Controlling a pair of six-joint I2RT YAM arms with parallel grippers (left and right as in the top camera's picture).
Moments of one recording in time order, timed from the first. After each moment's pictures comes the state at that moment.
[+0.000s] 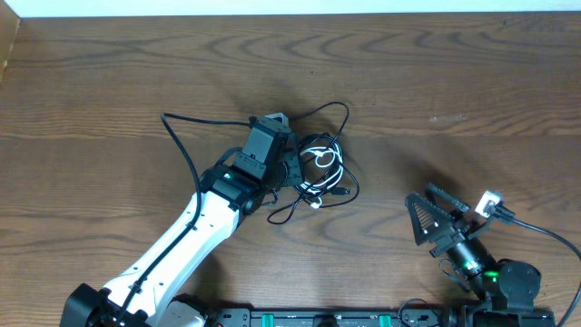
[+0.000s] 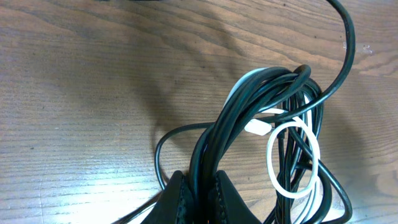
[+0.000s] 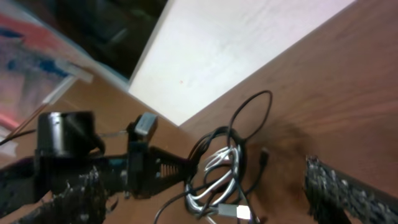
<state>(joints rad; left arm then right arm) -0.53 1.38 0.90 -0.44 0.10 -0.66 -0.08 0.03 0.05 0.01 -0.66 0.91</state>
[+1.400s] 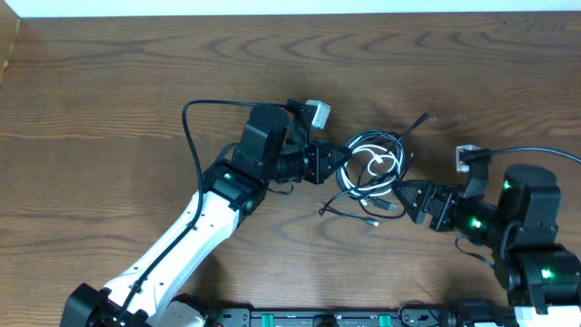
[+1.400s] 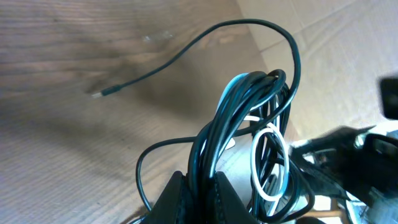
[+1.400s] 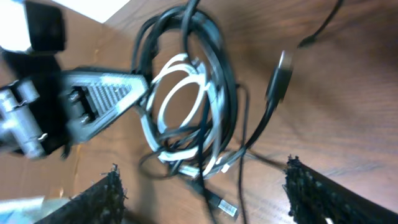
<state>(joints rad) -0.53 1.38 0.90 -0.08 0.66 -0.56 0.05 0.76 0.78 -0.76 -0.63 0.46</state>
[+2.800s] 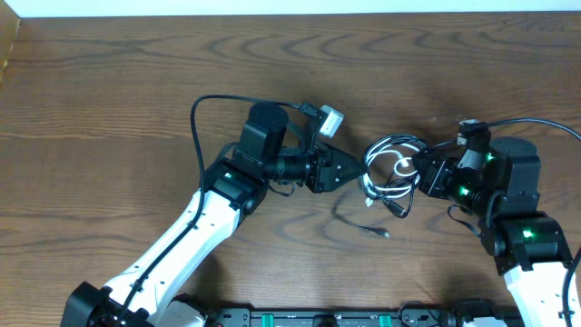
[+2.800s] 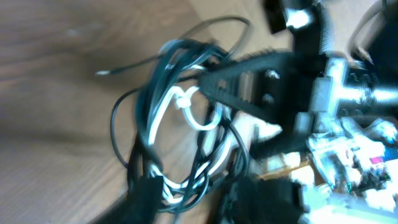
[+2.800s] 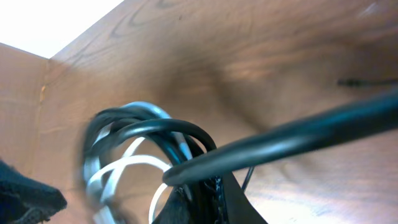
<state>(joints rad) -0.53 1.38 0.90 -0.02 0.89 -0.48 0.08 0.93 0.78 -0.55 -0.39 0.48</state>
